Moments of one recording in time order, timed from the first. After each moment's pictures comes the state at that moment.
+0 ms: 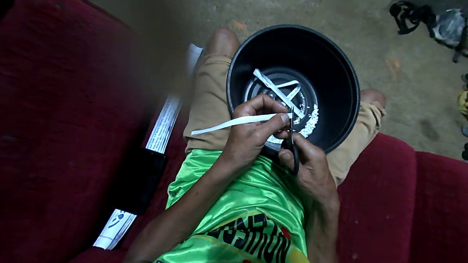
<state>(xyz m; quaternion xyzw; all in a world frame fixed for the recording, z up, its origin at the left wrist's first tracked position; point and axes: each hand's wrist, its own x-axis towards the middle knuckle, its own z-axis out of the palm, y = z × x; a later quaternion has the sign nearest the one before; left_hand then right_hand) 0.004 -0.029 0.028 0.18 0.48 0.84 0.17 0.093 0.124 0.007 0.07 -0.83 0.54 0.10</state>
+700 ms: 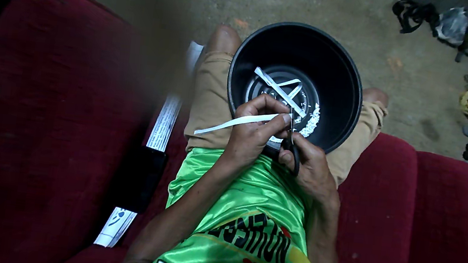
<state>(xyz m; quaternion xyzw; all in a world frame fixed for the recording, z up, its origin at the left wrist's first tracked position) 0.003 -0.028 0.025 0.18 0.49 0.83 0.17 0.092 0.124 0.005 0.08 -0.84 0.53 0.09</state>
